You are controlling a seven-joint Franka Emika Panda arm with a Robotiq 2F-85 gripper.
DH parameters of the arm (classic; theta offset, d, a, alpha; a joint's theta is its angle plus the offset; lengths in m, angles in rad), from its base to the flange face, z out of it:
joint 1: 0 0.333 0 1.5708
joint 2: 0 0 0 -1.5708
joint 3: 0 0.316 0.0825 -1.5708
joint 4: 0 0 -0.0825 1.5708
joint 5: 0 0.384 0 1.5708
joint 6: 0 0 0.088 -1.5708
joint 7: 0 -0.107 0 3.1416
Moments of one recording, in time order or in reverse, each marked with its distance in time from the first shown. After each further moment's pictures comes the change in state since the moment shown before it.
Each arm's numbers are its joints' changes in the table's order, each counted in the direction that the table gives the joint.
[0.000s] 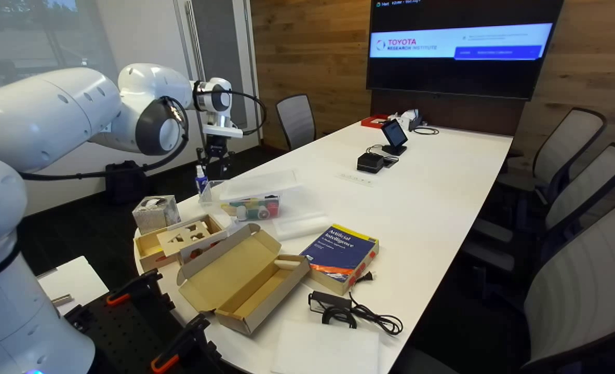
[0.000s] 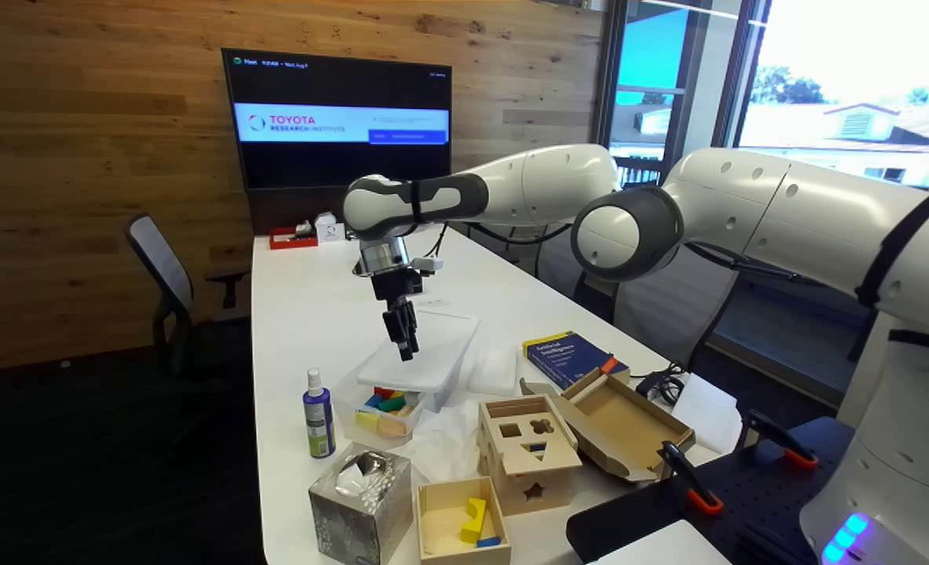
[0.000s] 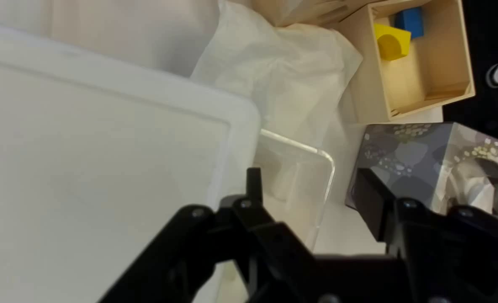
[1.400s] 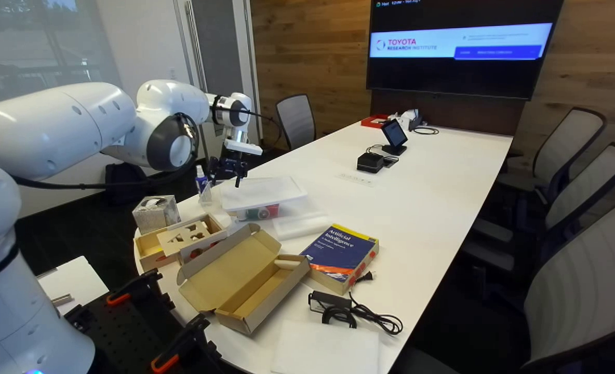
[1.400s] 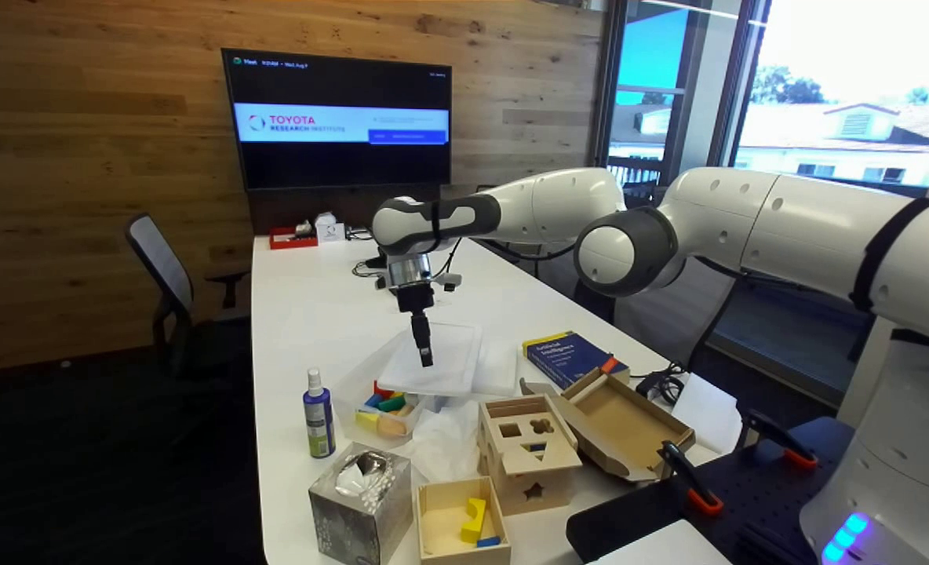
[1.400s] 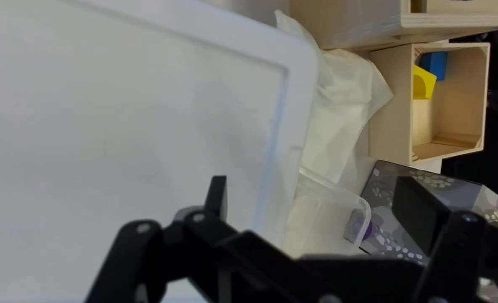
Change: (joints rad) arm -0.084 -0.091 0.006 -0.047 0.047 0.019 0.278
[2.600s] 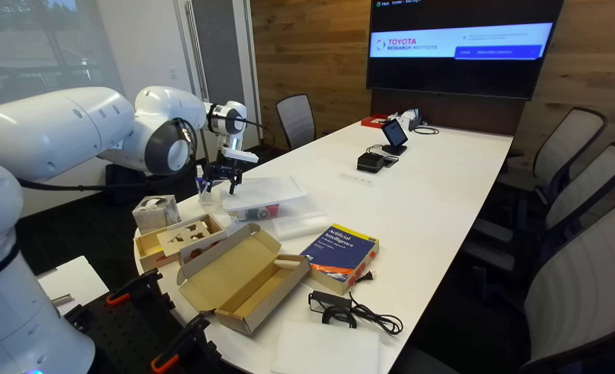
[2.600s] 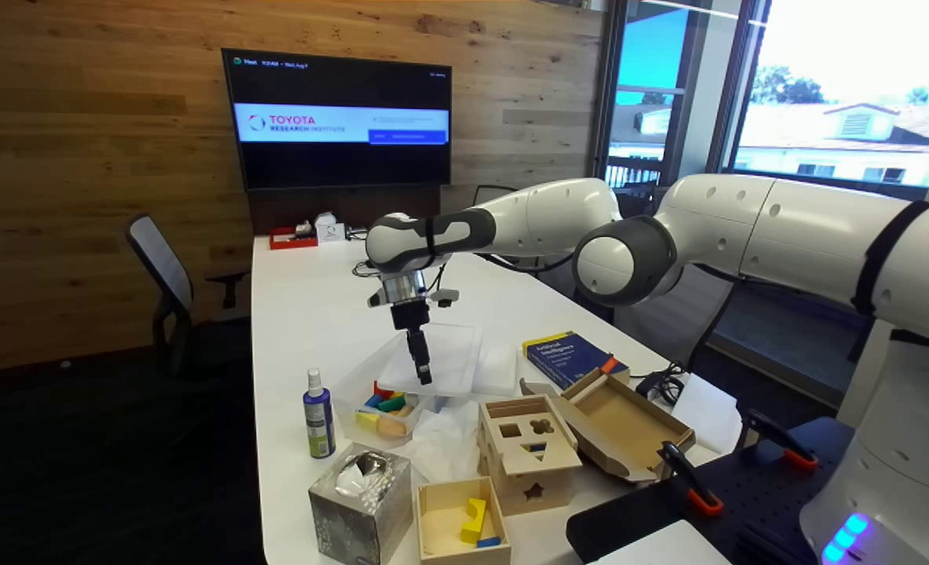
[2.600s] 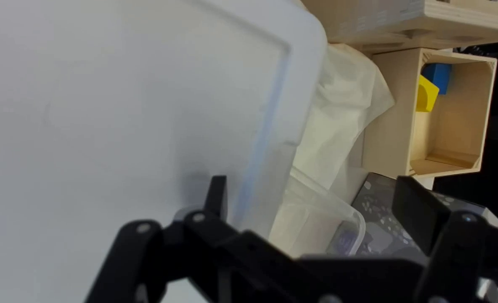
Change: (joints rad) arm 0.026 -0.031 0.000 0.015 0.005 0.019 0.082
